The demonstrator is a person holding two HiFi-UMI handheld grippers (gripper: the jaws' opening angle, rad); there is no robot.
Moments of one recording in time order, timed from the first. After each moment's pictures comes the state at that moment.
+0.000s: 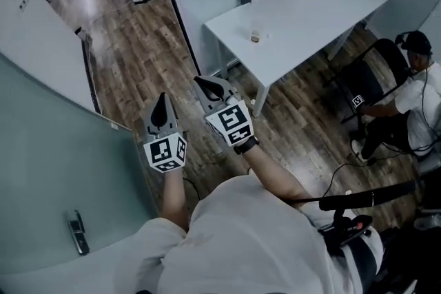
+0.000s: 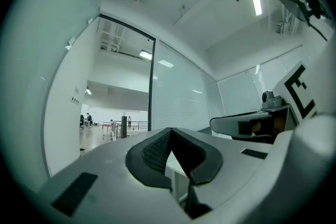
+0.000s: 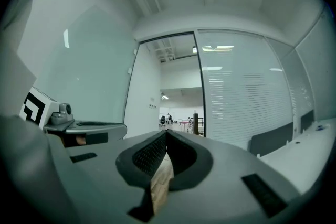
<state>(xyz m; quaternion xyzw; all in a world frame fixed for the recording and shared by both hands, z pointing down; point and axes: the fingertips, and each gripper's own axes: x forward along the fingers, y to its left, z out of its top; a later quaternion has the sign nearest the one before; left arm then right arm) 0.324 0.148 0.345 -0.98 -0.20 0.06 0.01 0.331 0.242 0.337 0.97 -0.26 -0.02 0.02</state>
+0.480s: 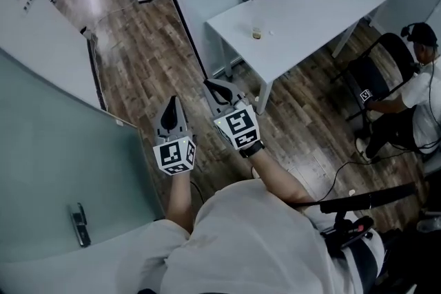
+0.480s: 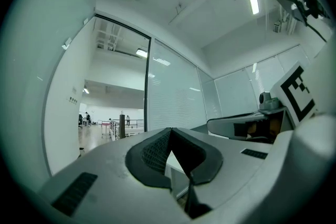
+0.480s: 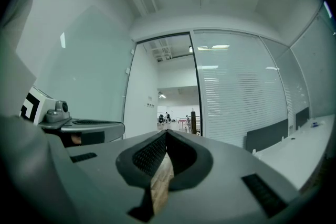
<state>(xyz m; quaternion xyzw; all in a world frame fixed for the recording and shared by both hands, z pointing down) 0.288 0.187 0.360 -0.97 -0.22 0.05 0.02 0.297 0.281 0.363 0.97 -0.23 -0.01 0.01</state>
